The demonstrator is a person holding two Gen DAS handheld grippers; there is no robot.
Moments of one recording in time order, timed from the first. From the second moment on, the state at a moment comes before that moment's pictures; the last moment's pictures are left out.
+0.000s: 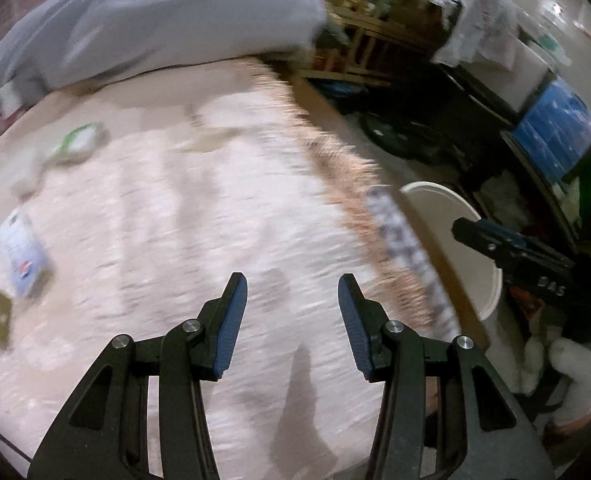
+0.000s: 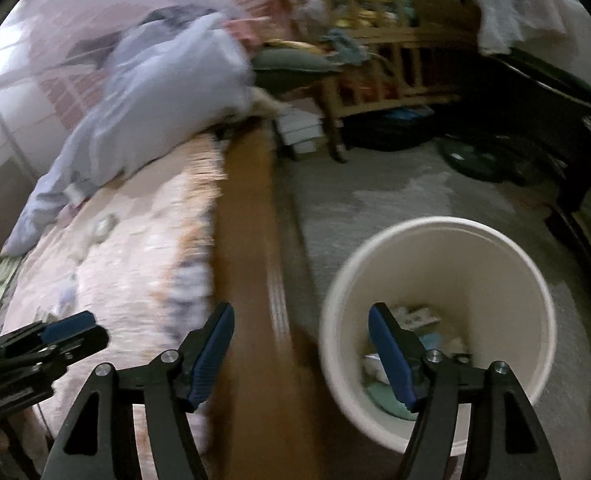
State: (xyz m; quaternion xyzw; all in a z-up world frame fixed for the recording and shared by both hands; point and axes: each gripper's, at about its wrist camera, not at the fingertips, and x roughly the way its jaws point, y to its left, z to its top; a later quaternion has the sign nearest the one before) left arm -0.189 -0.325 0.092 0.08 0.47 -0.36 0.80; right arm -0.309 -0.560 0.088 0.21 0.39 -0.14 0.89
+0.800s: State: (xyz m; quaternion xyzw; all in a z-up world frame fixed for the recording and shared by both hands) left arm -0.033 -0.106 0.060 -0.02 0.53 -0.18 0.83; right arm -0.158 -0.362 0.092 0.15 0.43 0.07 0.89
